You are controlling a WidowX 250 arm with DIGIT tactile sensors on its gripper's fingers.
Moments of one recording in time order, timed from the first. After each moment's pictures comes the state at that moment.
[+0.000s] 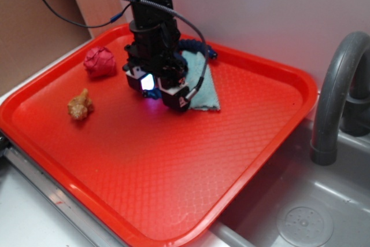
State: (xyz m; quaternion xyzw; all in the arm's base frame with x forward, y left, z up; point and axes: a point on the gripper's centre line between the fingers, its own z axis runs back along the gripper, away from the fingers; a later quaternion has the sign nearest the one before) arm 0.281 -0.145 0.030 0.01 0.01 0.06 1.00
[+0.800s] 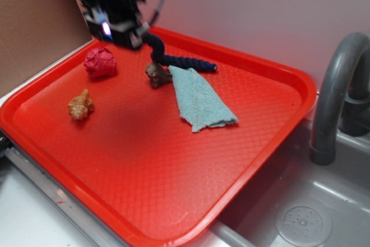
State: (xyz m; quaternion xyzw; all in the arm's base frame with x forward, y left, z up) arm 0.250 -0.123 0.168 -0.03 -0.01 0.09 1.00
